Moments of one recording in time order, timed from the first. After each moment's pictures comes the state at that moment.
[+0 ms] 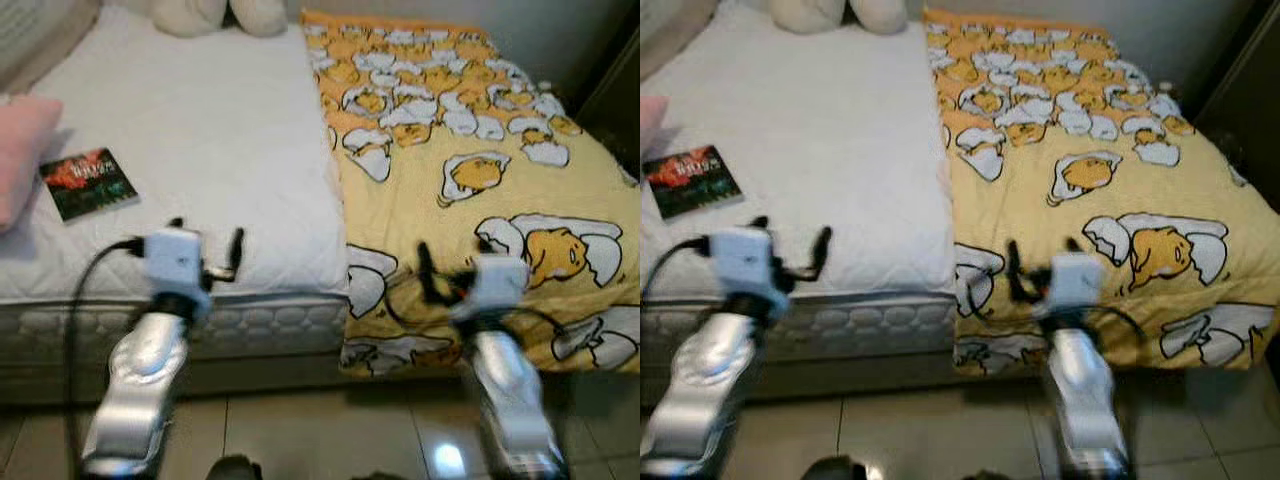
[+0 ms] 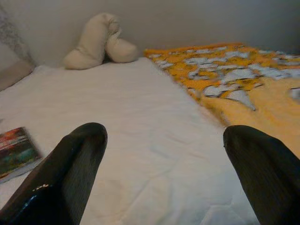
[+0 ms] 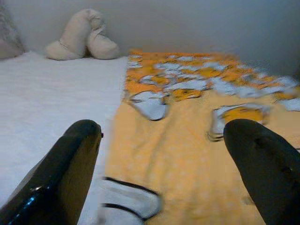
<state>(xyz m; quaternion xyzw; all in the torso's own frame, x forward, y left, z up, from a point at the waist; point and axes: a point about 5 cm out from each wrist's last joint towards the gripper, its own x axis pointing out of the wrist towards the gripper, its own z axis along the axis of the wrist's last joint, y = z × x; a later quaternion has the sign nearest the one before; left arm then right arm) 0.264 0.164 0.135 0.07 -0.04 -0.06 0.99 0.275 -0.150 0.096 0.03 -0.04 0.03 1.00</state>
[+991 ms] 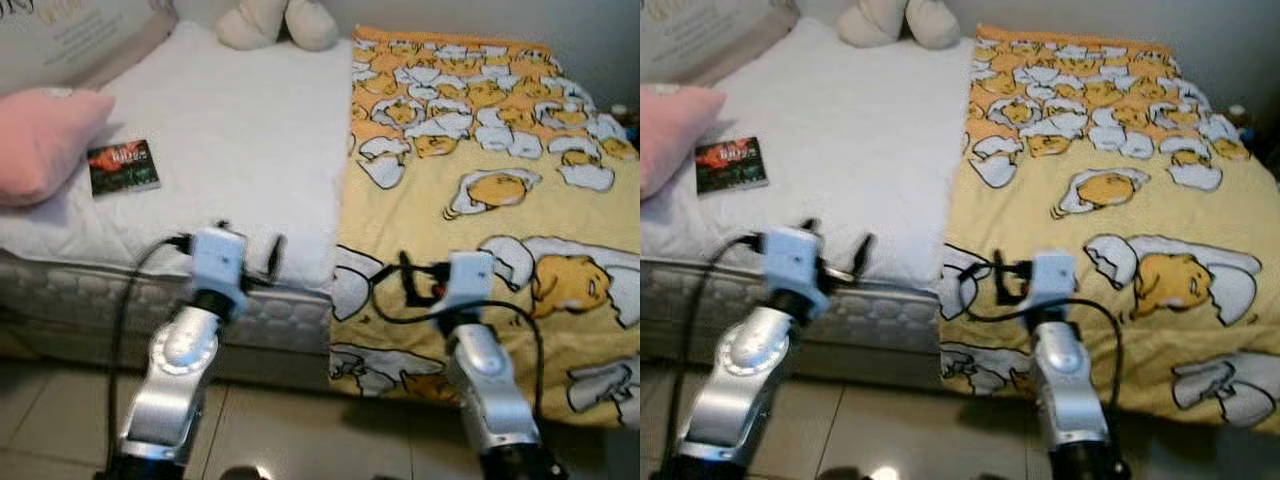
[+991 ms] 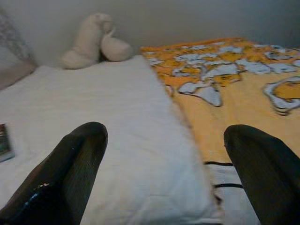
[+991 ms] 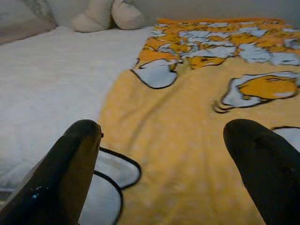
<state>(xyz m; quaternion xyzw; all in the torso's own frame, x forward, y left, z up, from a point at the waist) 0.272 0.141 0.124 0.06 -0.02 -0.12 0.99 0.282 -0.144 0.074 0.03 0.04 0.03 1.00</state>
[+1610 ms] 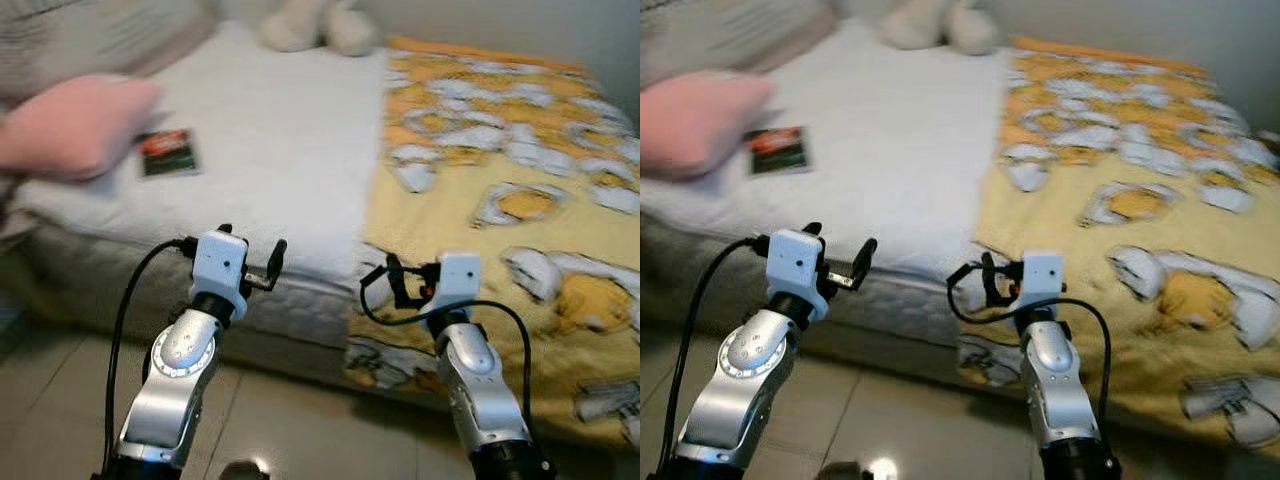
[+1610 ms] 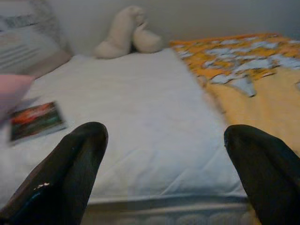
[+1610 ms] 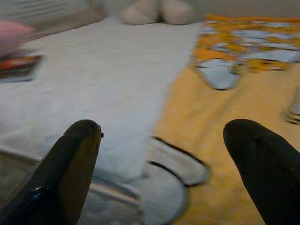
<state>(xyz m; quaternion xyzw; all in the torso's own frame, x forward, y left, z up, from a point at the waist) 0.270 0.143 0.121 0.08 -0.02 -0.13 0.99 0.286 -0.133 0.072 0.03 0.04 0.06 1.00</state>
